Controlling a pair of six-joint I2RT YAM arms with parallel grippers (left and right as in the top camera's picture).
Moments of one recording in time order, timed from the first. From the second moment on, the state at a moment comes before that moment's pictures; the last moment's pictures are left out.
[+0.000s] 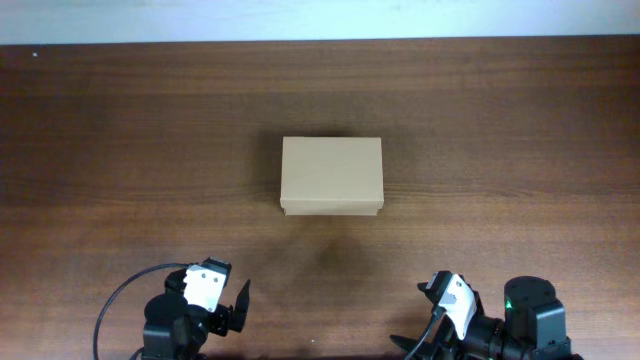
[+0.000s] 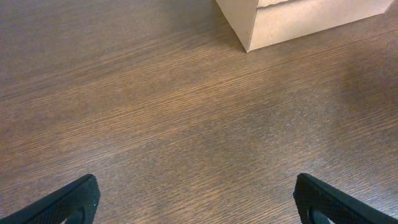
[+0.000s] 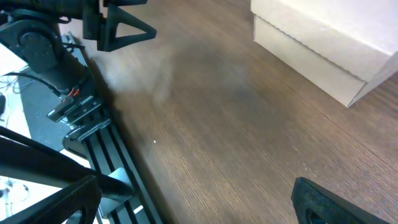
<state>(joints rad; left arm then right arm) -0.11 0.01 0.20 -0.83 0.14 0.16 0.23 0.30 0.58 -1.10 -0.71 -0.34</state>
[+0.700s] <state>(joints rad) -0.11 0.01 0.20 -0.83 0.14 0.16 0.23 0.17 0.51 -1.06 -0.20 0.21</state>
